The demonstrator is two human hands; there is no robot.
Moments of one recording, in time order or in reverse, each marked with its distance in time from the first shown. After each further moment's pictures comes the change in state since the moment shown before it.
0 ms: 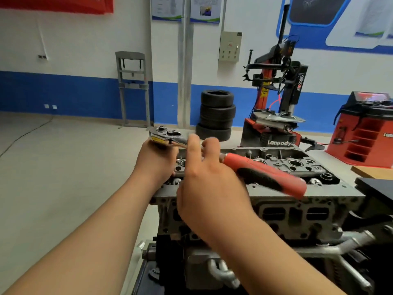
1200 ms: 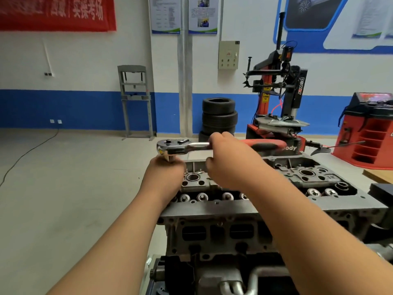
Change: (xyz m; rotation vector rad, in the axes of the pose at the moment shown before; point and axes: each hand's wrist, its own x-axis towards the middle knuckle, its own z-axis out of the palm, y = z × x) left_hand 0.007 -0.008 0.004 -0.216 -0.060 -0.195; right_hand 0.074 0.040 -0.012 0.108 -0.288 0.134
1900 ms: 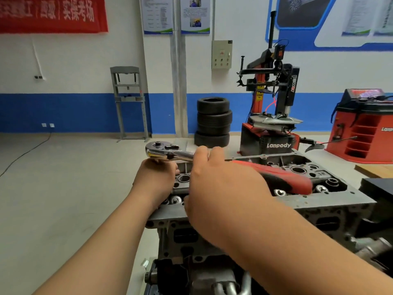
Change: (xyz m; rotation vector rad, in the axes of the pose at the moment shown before) left_hand -0.010 0.013 0.001 -0.274 0.097 -0.075; right_hand -0.054 -0.032 -0.011 -0.291 -0.105 -0.055
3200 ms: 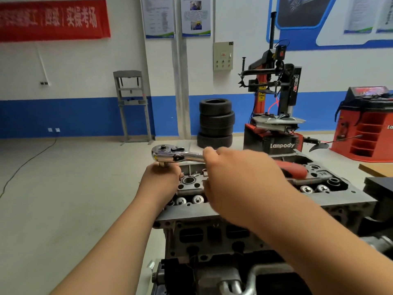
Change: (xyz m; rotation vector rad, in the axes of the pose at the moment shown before) left_hand 0.000 -0.002 -0.001 0.293 -0.102 -0.045; right_hand -0.004 0.023 -0.009 -0.052 0.201 -0.079
